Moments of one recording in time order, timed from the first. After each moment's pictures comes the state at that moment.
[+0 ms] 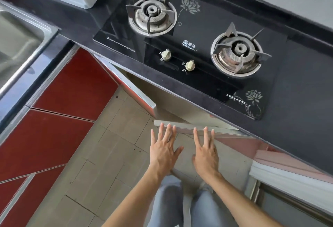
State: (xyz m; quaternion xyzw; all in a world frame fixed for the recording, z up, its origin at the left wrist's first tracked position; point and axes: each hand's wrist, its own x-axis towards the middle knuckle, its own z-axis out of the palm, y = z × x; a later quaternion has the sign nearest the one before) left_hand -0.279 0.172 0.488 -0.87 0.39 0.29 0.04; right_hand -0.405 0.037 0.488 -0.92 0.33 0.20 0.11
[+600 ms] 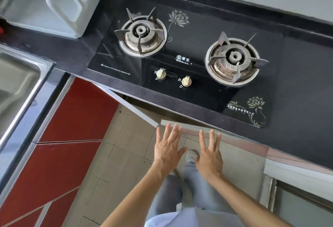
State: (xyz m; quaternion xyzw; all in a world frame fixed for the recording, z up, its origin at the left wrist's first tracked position) left_hand -0.203 0.141 0.488 -0.83 0.48 0.25 0.10; right_hand -0.353 0.028 0.496 -0.88 0.41 0.18 0.17
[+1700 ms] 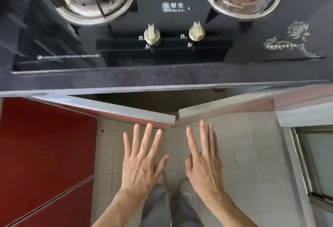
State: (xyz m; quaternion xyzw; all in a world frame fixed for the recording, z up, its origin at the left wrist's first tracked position) left_hand -0.054 0.282 0.372 -0.77 0.62 0.06 -0.09; right_hand -0.245 0.188 0.401 -0.87 0.48 -0.06 0.11
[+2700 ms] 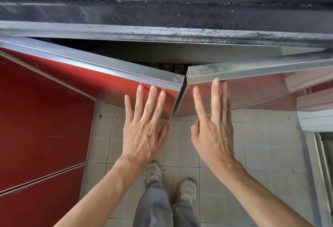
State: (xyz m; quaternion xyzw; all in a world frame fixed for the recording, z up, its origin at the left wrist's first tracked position) left_hand -0.053 0.242 0.301 -0.79 0.61 -0.02 -0.10; right_hand -0.235 0.135 0.342 -0.89 0.42 -0.16 0.08
